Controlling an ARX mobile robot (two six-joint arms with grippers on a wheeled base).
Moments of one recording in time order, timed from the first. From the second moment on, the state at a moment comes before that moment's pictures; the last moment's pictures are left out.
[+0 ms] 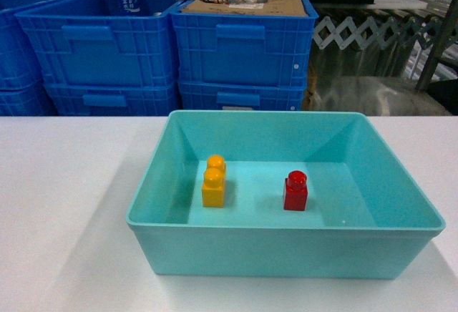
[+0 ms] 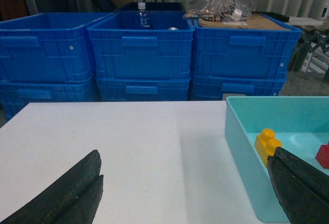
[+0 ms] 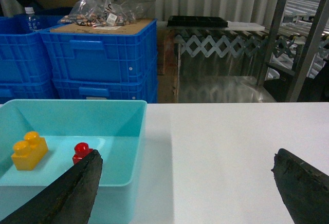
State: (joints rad) left arm 0.00 0.01 0.02 0.00 0.00 0.00; right arm 0.00 0.00 0.01 0.00 0.00 0.00
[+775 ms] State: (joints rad) left arm 0.00 0.01 0.02 0.00 0.00 0.00; right arm 0.31 0.98 0.44 0.20 -0.10 0.05
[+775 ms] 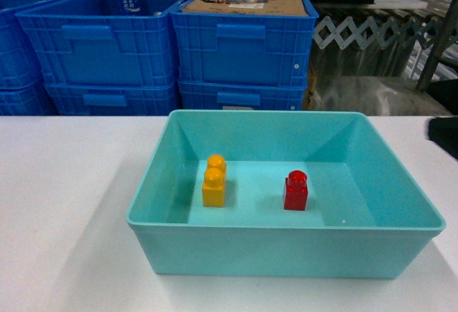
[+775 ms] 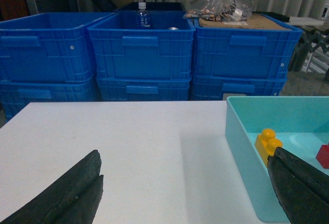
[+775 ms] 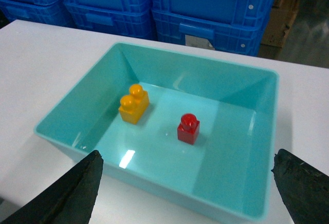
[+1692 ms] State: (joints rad) left arm 0.00 0.01 0.02 0.00 0.00 0.00; right arm 0.44 2.09 1.23 0.03 0.19 0.16
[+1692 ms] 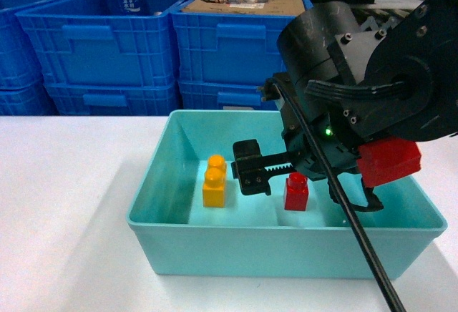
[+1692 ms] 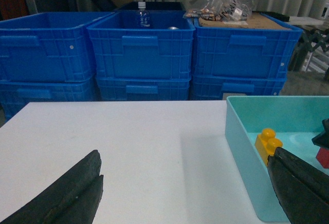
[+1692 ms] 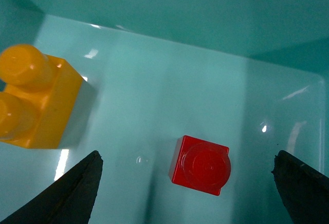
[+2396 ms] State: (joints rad) left arm 0.00 0.01 0.02 0.00 0.00 0.00; right arm 0.40 2.30 1.37 0.00 0.25 0.25
